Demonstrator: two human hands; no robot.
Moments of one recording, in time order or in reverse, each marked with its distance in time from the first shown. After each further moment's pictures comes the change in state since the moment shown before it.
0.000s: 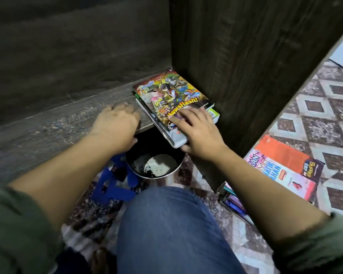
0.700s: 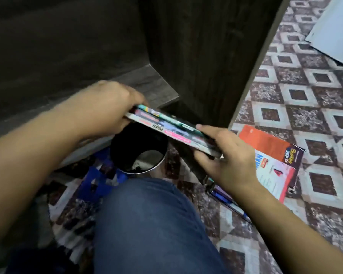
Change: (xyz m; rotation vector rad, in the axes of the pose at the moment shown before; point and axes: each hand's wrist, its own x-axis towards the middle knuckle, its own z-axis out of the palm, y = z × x) left_hand -0.013 0.023 -0.086 -0.306 0.238 0.367; right_hand -0.109 -0.023 -0.110 0.320 0.475 0.267
